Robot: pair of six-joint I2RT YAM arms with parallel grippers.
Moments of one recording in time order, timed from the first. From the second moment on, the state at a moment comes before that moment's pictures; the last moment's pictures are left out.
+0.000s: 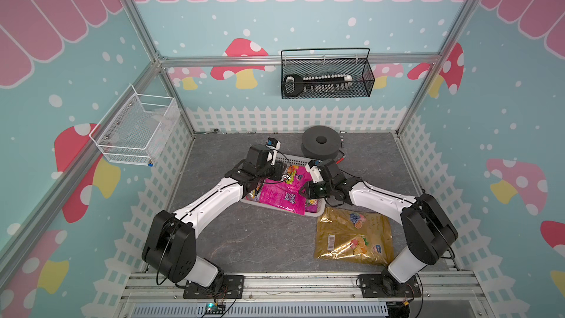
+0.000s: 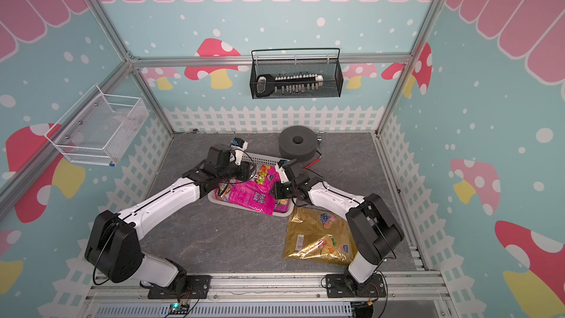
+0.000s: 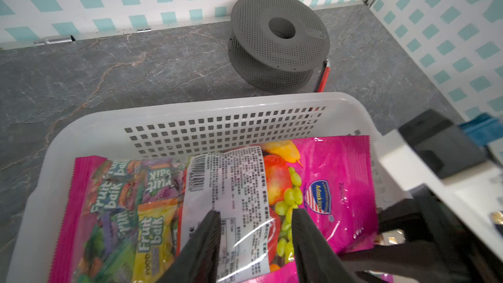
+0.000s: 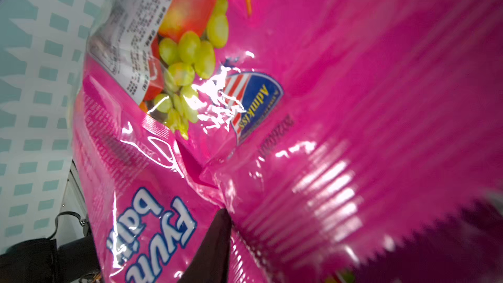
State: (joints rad) left arm -0.47 1.52 1.11 -0.23 0.10 -0.16; right arm 0.62 1.63 1.02 -0.24 -0.31 0.48
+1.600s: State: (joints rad) left arm -0.38 1.39 1.09 -0.02 0.18 -0.16; right arm 0.50 1.31 0.87 -0.53 -0.08 0.53
